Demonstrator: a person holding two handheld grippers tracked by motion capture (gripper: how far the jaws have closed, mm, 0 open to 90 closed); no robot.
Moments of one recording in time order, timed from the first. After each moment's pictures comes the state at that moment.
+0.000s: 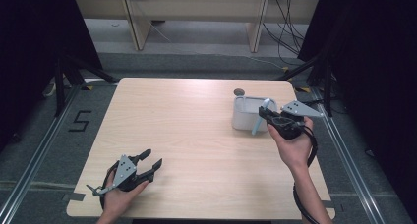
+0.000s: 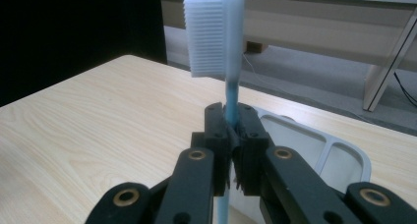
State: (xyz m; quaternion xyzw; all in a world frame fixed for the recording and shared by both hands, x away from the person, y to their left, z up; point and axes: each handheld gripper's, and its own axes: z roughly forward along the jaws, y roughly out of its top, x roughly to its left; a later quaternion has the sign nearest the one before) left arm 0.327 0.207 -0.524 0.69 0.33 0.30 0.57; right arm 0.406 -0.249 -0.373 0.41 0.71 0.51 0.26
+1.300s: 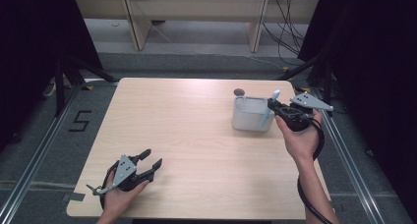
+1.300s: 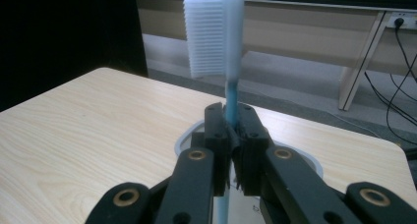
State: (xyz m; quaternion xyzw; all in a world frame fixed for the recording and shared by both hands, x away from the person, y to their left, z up) left arm 0.327 0.207 -0.524 0.69 0.33 0.30 0.57; right arm 0.419 -0.267 -0.358 0.43 0.69 0.51 0.29
